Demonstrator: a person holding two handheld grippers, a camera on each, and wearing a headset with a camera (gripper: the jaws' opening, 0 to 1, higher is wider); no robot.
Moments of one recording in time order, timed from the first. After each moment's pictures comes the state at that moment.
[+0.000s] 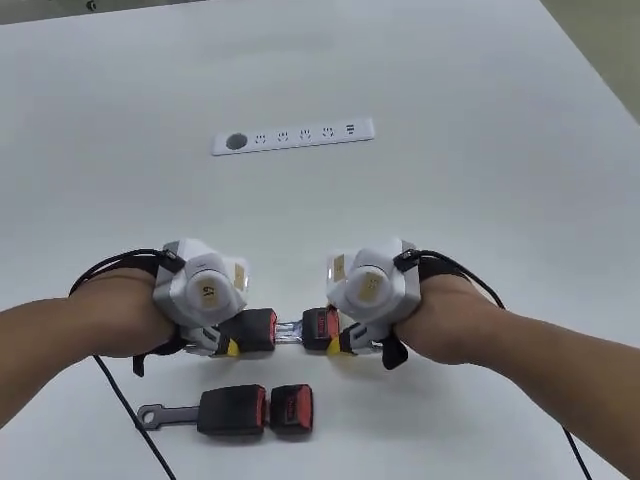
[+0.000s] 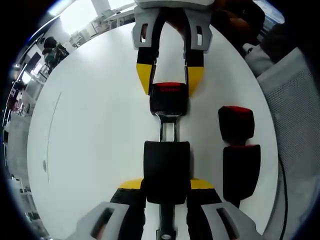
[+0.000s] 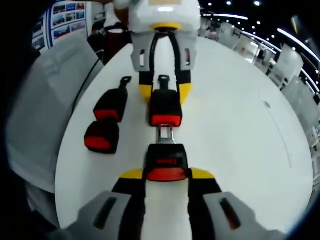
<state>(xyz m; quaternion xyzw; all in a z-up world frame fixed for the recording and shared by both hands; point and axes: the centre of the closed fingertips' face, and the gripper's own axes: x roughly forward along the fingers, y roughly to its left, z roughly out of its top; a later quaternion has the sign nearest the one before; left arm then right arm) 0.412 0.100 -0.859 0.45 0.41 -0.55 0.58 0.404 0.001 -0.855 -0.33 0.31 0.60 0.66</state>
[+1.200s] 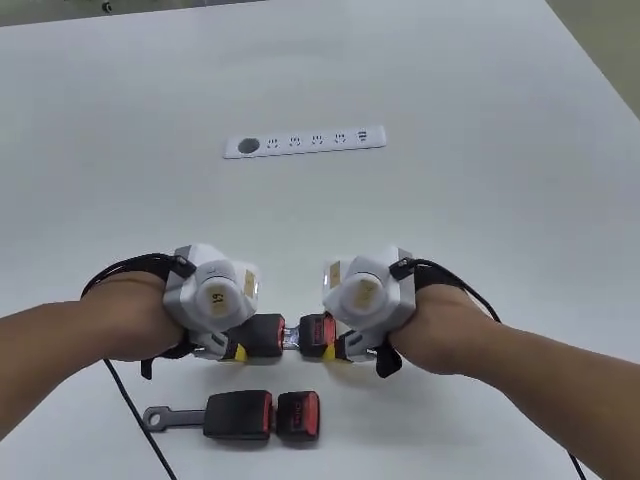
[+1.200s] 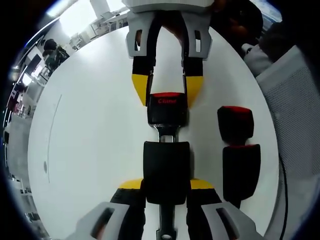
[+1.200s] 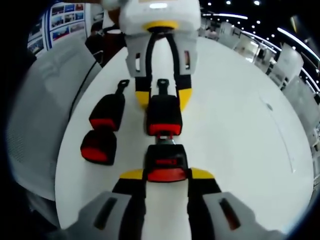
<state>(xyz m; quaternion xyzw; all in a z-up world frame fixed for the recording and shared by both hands) 0.410 0.100 -0.857 0.44 0.40 -0.55 0.59 0.406 0.020 -0.854 -0.33 0.31 0.60 0.66</state>
